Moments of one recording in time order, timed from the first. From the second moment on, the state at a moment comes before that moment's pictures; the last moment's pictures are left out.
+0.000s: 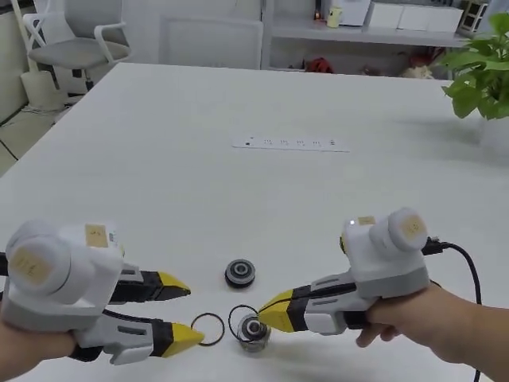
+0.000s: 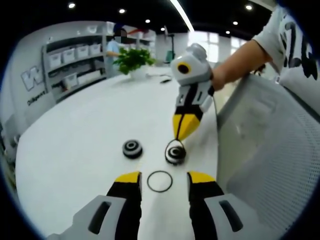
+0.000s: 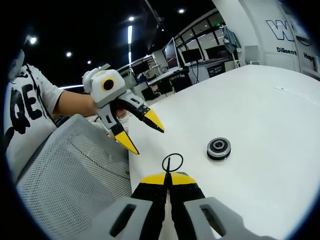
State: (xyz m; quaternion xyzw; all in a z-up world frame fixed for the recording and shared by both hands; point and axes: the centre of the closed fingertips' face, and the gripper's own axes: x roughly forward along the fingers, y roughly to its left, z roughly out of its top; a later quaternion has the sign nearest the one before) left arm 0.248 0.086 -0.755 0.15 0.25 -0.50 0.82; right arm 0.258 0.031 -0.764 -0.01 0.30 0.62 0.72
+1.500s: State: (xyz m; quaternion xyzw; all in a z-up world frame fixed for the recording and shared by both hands) left arm 0.245 0.121 -0.748 0.14 0.25 -0.46 0.84; right arm 0.239 0.077 -0.776 -0.02 0.32 0.66 0.68
